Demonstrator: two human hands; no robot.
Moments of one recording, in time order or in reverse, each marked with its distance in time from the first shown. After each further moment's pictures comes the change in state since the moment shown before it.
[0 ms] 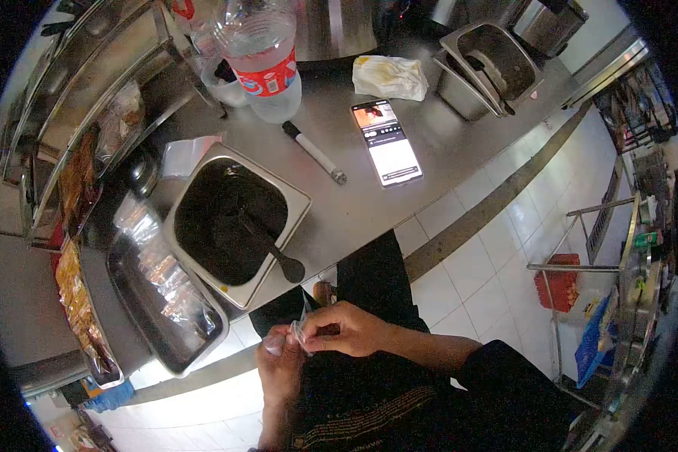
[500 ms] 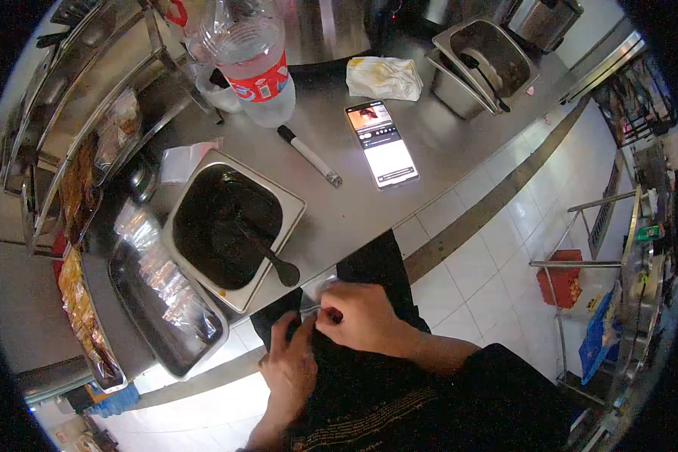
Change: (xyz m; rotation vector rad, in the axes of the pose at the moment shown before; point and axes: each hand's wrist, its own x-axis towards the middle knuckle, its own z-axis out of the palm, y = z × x) left_hand -0.003 0.023 0.027 1.123 0.089 0.614; right_hand 0.003 -0.032 -0.008 -0.903 0.414 0.034
